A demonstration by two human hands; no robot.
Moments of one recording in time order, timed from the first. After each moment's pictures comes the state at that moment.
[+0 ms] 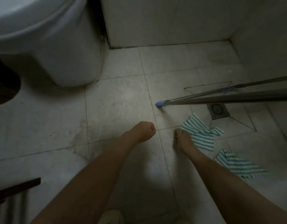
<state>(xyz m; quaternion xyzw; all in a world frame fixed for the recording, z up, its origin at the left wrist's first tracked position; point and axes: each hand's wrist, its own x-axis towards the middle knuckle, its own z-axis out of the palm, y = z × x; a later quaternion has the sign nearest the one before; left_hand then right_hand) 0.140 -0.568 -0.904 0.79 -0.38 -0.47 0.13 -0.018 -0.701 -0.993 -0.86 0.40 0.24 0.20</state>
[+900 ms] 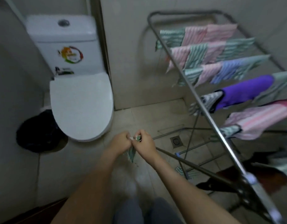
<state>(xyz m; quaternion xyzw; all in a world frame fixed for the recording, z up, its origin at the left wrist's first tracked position) 0.187 -0.497 -0.386 0.86 -0.27 -0.37 0.23 0.092 -0.565 -0.376 -0.78 0.39 -0.04 0.49</state>
